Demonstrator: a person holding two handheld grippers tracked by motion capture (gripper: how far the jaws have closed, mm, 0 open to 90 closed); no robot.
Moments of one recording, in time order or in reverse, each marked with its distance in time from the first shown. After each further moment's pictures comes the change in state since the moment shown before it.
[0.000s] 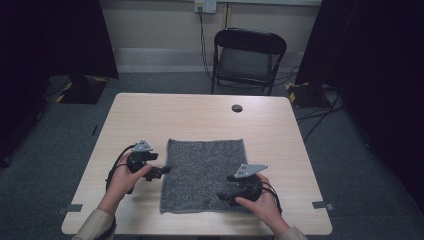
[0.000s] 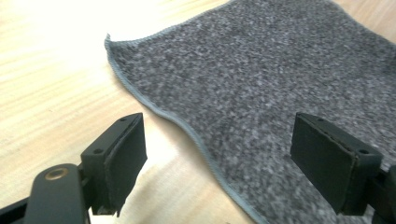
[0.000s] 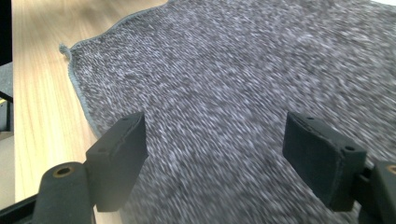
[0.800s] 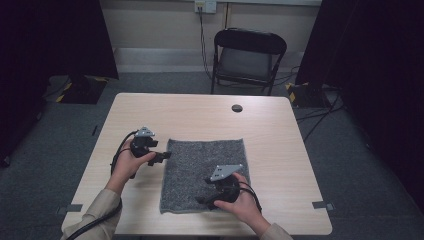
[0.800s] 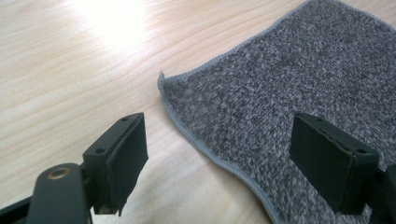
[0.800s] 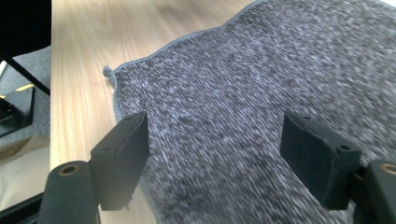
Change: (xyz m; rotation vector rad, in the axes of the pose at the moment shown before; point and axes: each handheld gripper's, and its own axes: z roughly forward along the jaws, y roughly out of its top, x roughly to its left) left arm 0.031 0.027 0.018 0.006 0.051 -0.007; right arm 0.036 0.031 0.040 0.012 0.087 -0.082
